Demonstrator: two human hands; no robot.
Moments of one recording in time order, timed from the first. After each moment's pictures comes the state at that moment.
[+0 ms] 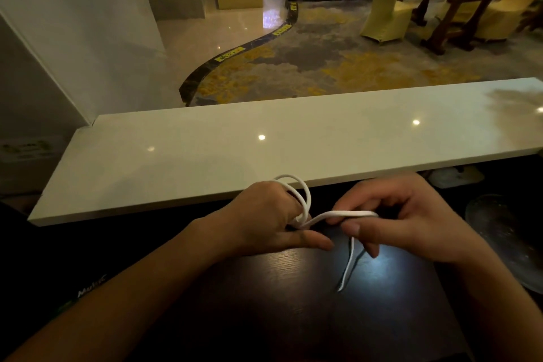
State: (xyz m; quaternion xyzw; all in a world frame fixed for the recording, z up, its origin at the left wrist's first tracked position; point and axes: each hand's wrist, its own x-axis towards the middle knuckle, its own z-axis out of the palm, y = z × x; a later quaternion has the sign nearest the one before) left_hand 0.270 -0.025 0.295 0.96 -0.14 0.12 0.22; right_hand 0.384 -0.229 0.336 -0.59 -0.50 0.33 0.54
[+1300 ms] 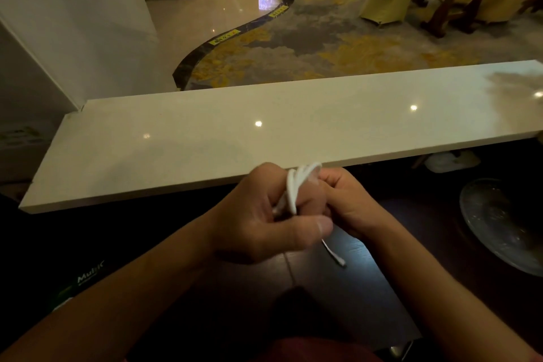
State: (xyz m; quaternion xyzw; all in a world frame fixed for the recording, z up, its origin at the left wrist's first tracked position) left_hand 0.245 -0.052 0.332 0.76 -0.16 0.09 0.62; right_hand 0.391 -0.177 0.235 -0.57 -0.32 0.41 0.63
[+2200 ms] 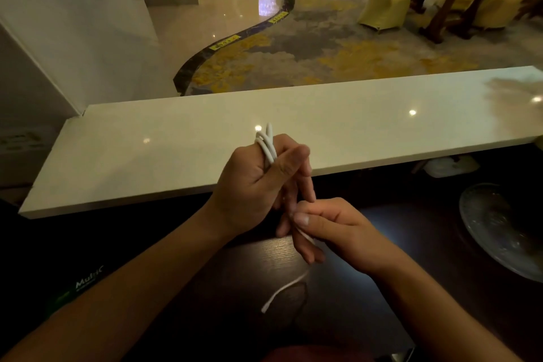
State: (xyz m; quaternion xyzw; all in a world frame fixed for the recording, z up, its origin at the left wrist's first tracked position) left_hand 0.267 -0.039 0.315 0.76 -0.03 0.23 0.61; right_hand 0.358 -0.195 0.260 -0.52 -0.43 0.45 0.58
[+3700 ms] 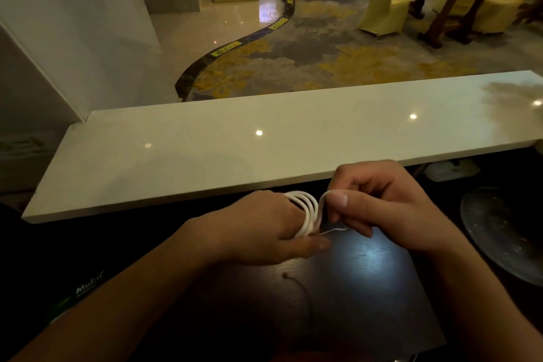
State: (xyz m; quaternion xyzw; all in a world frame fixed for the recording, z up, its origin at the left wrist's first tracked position) left_hand 0.263 -0.040 0.310 0.97 -0.11 -0.09 0.19; right_hand 0.379 -0.214 0.331 -0.55 -0.50 0.33 0.58
